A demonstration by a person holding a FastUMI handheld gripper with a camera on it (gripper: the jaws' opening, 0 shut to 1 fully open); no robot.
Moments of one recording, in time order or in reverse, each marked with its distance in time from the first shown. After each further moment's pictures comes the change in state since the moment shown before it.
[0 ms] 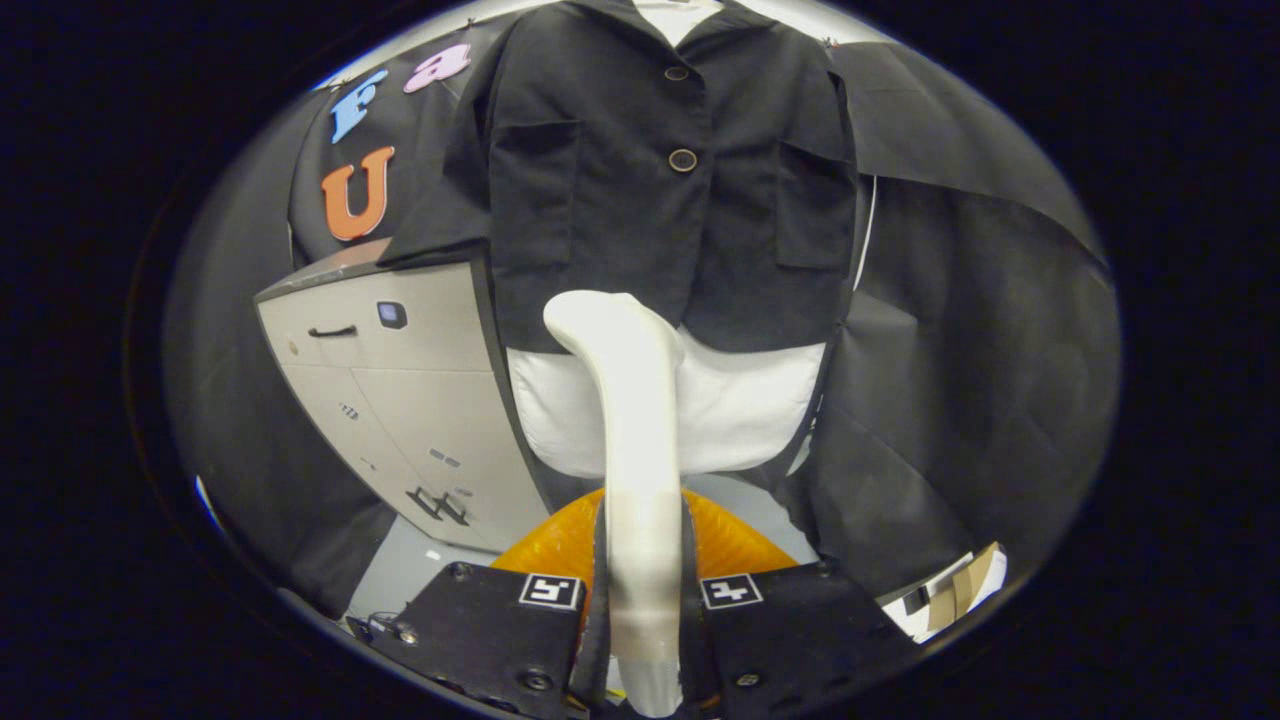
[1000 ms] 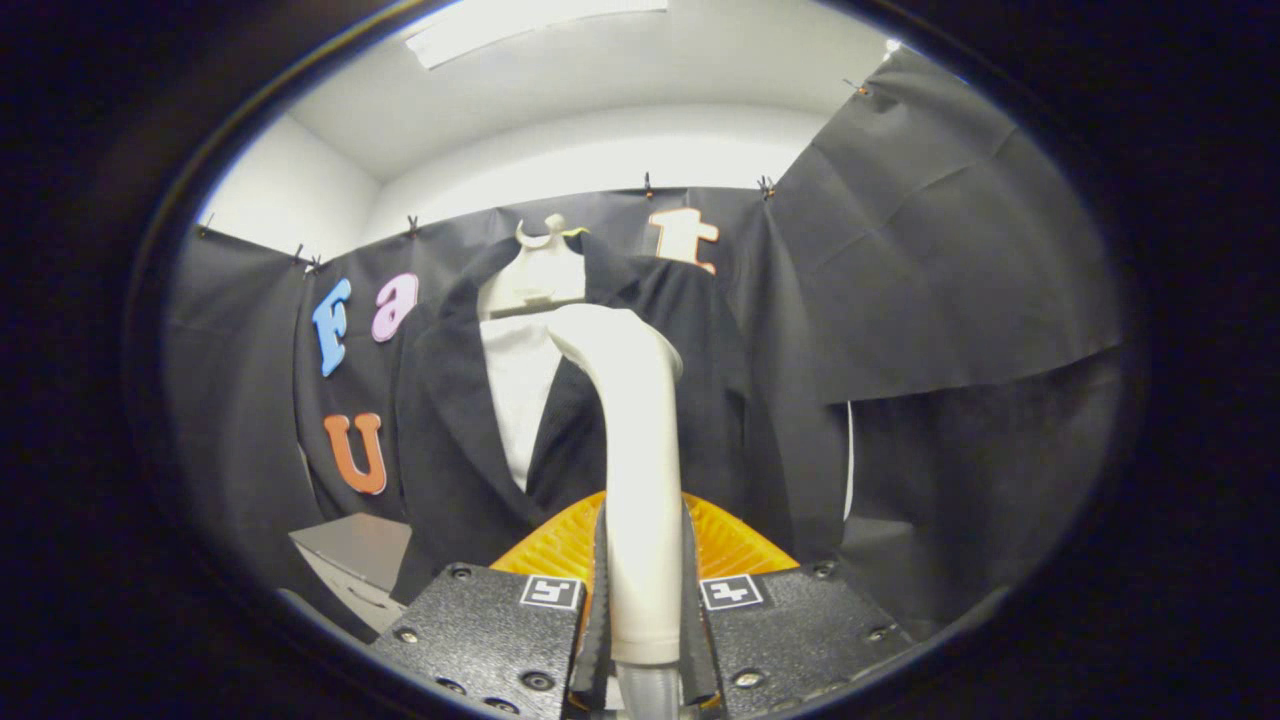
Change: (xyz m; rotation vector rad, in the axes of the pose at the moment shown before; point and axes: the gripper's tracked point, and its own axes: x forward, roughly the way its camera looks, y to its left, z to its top) arm -0.097 -0.125 0.368 0.129 -0.695 0.122
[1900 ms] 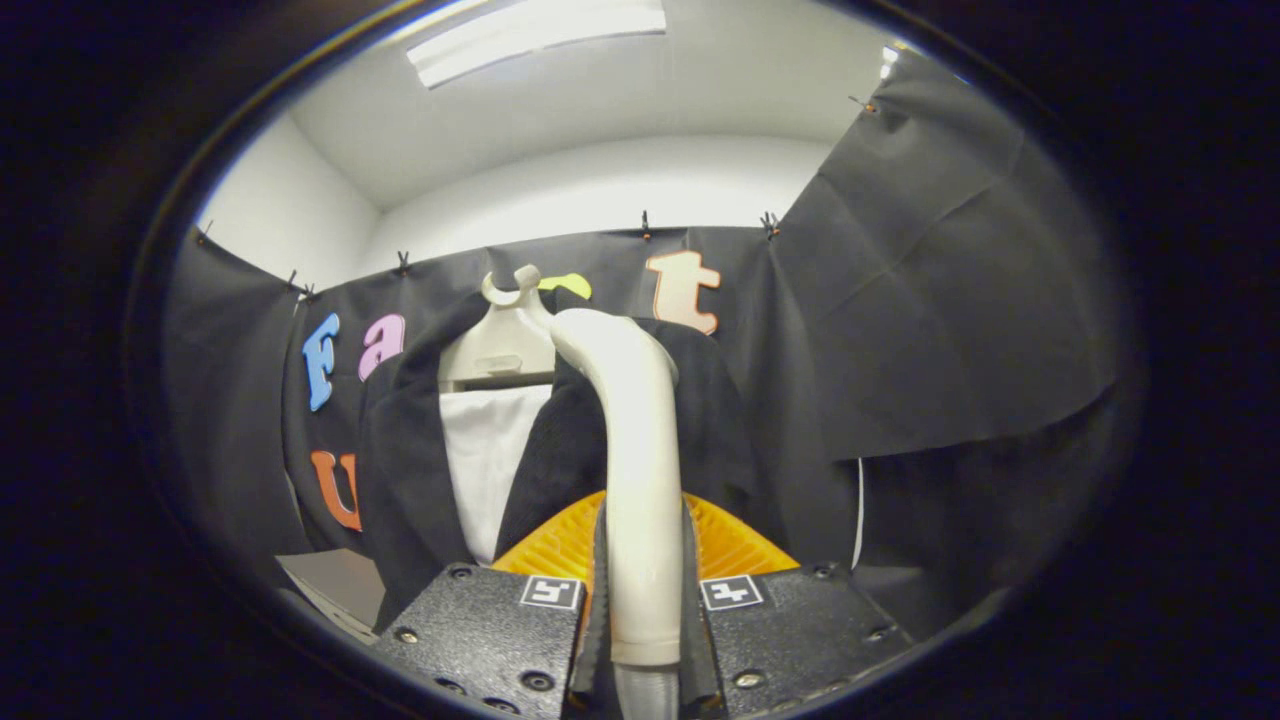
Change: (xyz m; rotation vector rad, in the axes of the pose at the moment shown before) arm 0.048 -0.012 0.043 -0.029 -0.111 -0.020
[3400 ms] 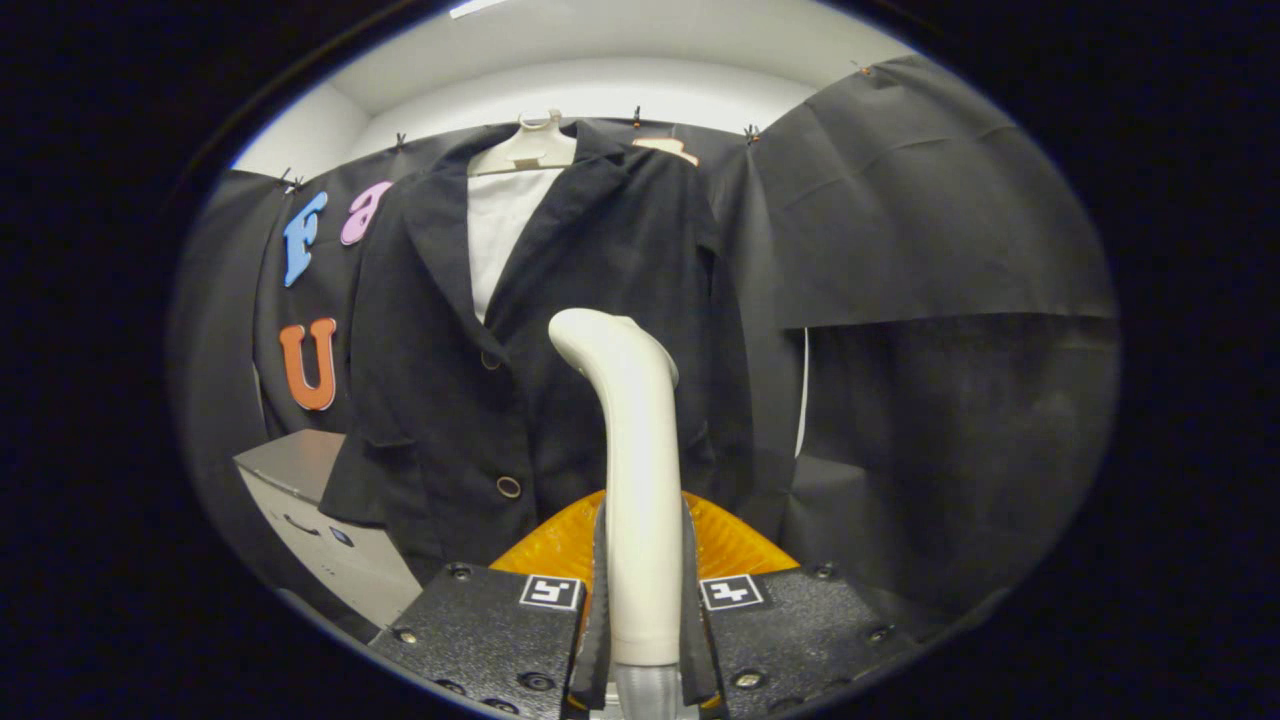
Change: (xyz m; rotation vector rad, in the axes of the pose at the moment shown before) arm -0.116 -0.009 -0.183 -0.083 0.349 -0.154
